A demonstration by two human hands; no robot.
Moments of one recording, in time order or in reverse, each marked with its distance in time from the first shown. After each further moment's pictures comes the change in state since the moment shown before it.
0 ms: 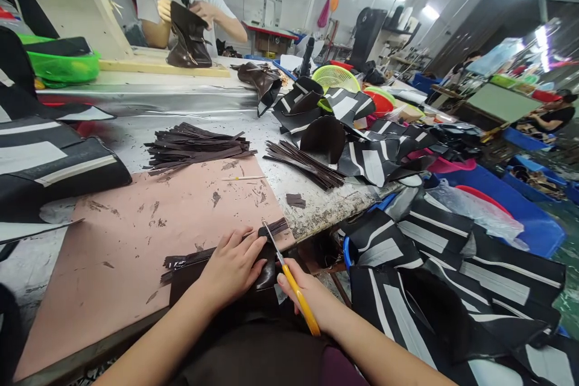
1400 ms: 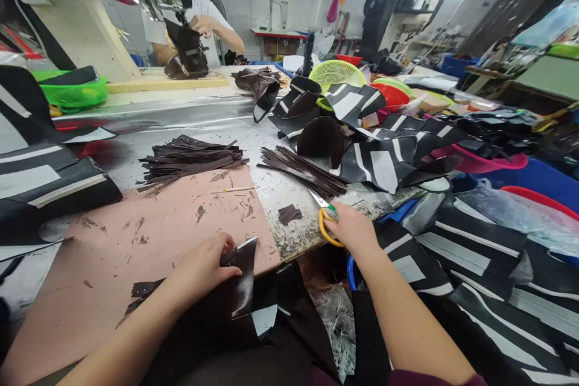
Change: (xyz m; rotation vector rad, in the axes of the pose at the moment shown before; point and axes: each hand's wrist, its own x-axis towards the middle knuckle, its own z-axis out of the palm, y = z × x) left_hand 0.041 -0.013 -0.026 -0.172 -0.423 -0.544; right_hand 0.067 0.007 -0.160 -0.921 0.643 0.065
